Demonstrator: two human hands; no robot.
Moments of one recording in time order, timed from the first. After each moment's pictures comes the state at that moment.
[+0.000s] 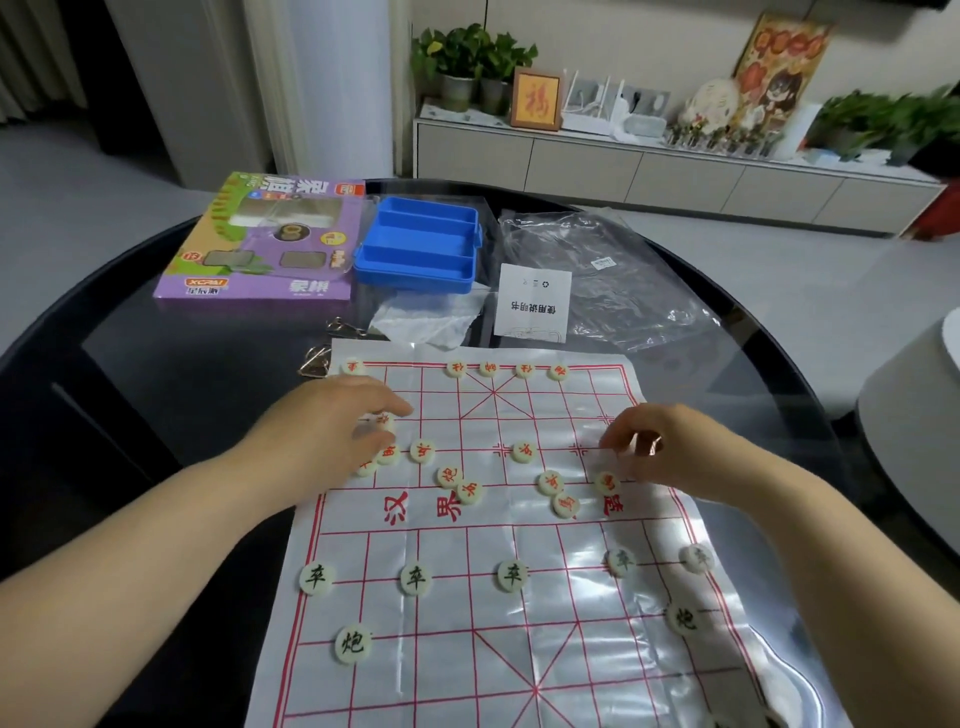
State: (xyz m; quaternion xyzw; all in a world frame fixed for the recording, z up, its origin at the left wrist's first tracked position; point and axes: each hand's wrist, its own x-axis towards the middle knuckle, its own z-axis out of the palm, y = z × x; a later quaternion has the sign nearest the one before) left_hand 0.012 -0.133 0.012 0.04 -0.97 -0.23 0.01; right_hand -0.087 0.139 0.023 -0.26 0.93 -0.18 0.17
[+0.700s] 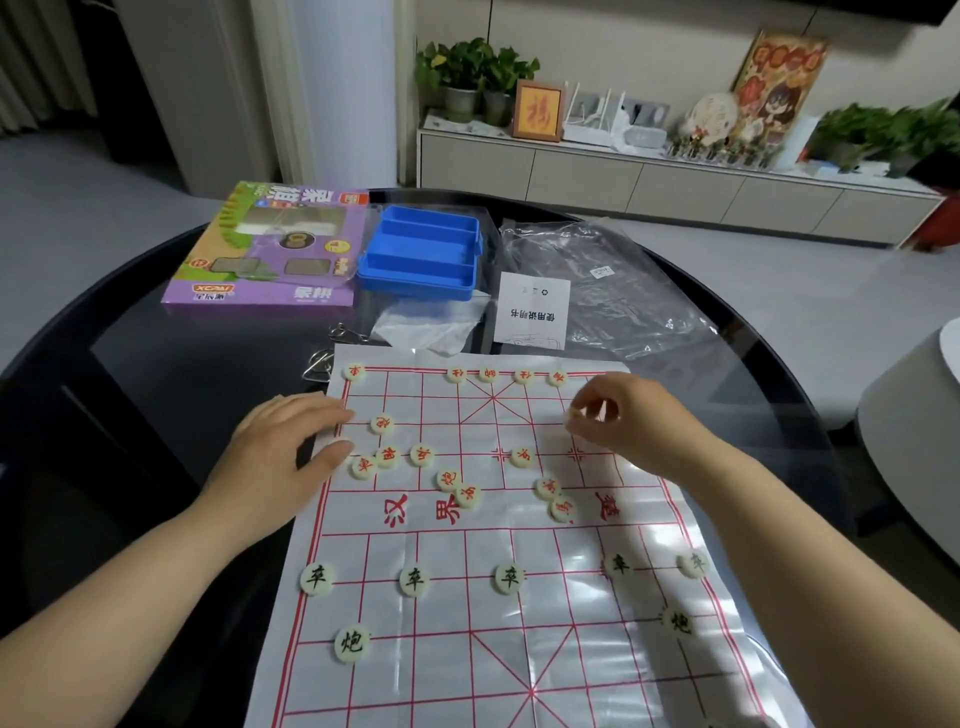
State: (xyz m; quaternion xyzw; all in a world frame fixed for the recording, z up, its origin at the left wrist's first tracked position) left_hand 0.036 -0.154 -0.023 0.11 -0.95 -0.27 0.11; right_hand -0.092 0.108 0.025 -0.26 0.94 -0.21 0.08
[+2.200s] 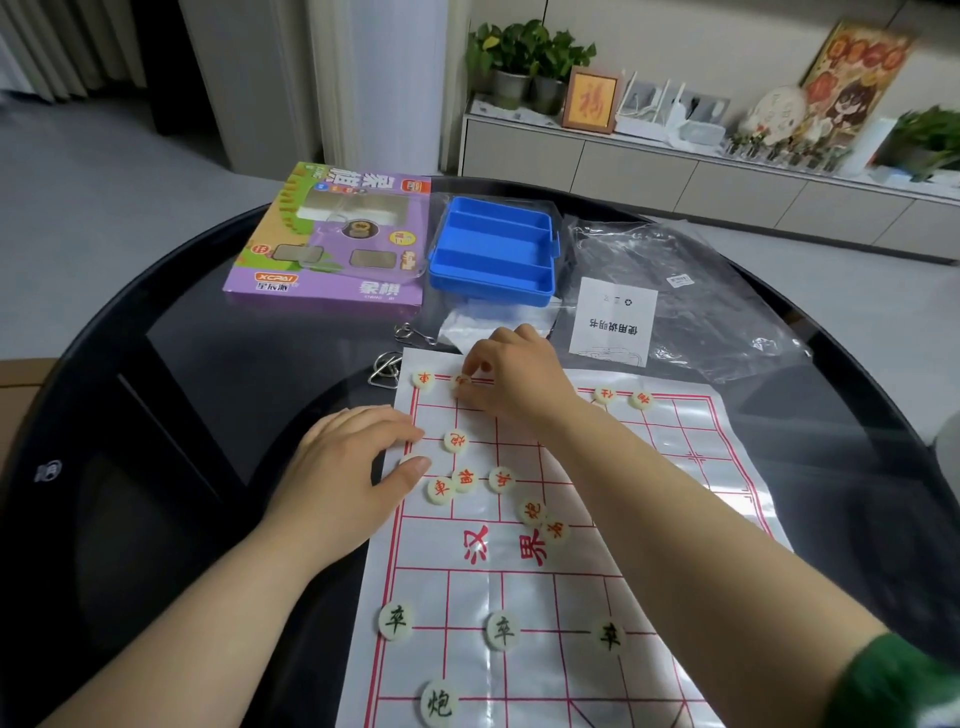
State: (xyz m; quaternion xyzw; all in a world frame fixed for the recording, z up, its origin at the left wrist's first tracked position) left_hand 0.028 -0.170 -0.044 0.08 -0.94 -0.28 0.18; right_hand -0.110 -0.053 -0.003 -0.38 0.92 -0.09 0.04
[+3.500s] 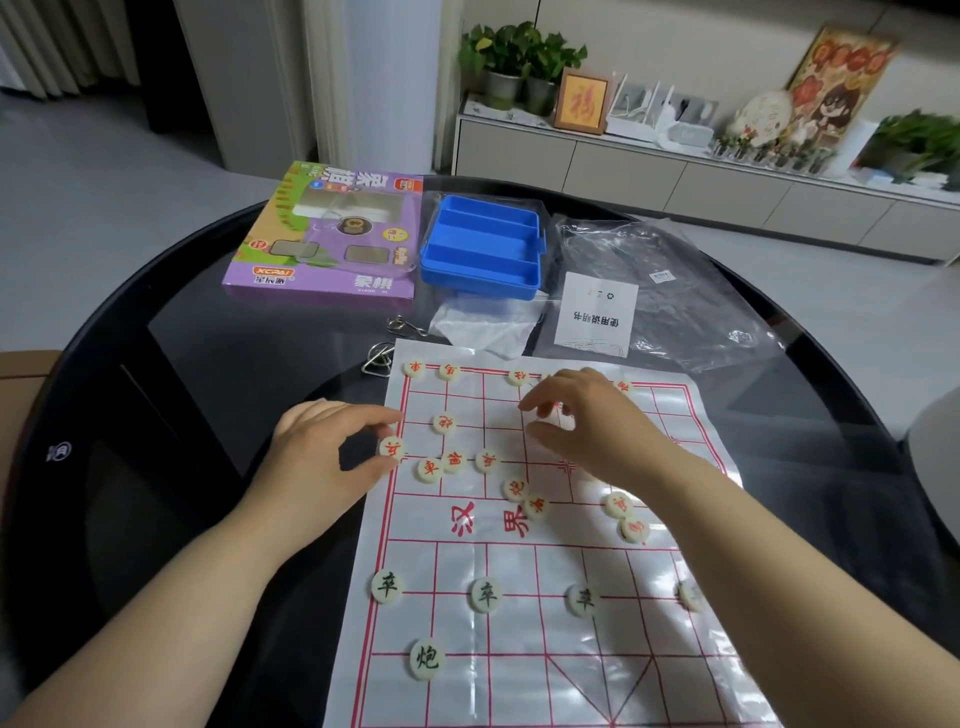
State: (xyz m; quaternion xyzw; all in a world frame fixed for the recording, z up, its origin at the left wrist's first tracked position) left_hand 0.044 -0.170 -0.031 0.13 -0.92 -0.33 0.16; right_hand -0.074 0.024 0.021 -0.37 0.91 -0.16 0.09
